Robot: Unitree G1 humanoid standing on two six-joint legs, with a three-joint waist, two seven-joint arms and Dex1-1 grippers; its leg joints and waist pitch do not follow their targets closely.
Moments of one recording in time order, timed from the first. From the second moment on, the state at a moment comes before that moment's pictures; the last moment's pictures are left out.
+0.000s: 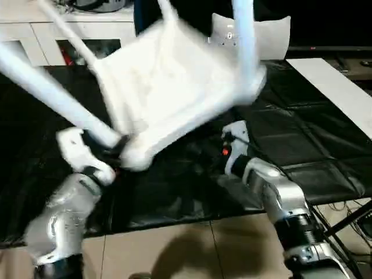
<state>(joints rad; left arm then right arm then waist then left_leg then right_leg) -0.20 0.06 0.37 -0.20 -0.56 0.73 -0.22 -0.47 -0.08 0.02 0.37 0.32 0.39 0.56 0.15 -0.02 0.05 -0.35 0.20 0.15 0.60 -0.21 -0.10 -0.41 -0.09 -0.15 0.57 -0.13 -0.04</state>
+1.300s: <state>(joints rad) -0.15 0.26 0.18 -0.29 -0.55 0.76 -0.46 -0.67 0.08 -0.39 0.67 0.68 0.46 0.48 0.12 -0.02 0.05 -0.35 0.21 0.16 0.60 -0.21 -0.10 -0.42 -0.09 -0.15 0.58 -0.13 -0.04</state>
